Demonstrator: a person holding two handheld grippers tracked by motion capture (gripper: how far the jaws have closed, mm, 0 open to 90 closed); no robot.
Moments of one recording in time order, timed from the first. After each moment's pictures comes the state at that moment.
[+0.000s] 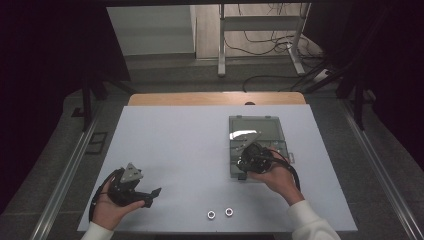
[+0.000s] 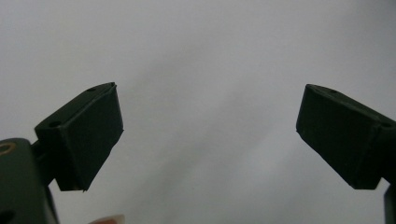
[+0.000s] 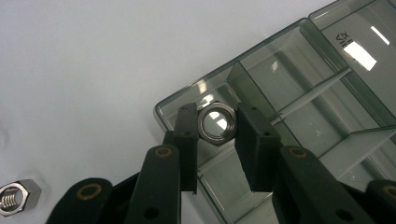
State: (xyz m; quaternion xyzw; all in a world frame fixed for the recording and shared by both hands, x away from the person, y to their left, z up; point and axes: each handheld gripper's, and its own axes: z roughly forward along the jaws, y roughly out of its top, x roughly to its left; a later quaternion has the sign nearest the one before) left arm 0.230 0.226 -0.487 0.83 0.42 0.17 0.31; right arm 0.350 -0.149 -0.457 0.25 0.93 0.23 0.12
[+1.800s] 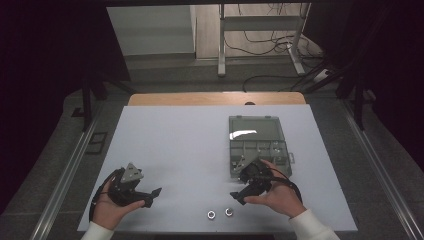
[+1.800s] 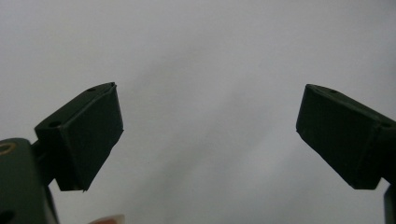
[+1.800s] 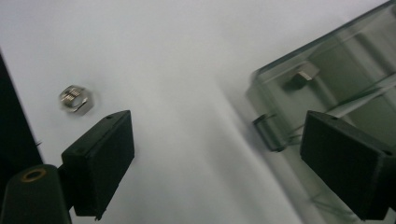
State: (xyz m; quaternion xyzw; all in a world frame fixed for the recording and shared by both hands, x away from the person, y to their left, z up) left arm 0.231 0.225 -0.487 0.83 0.42 0.17 0.31; right arm 0.294 -0.145 -0.459 0.22 0.94 0.24 0.07
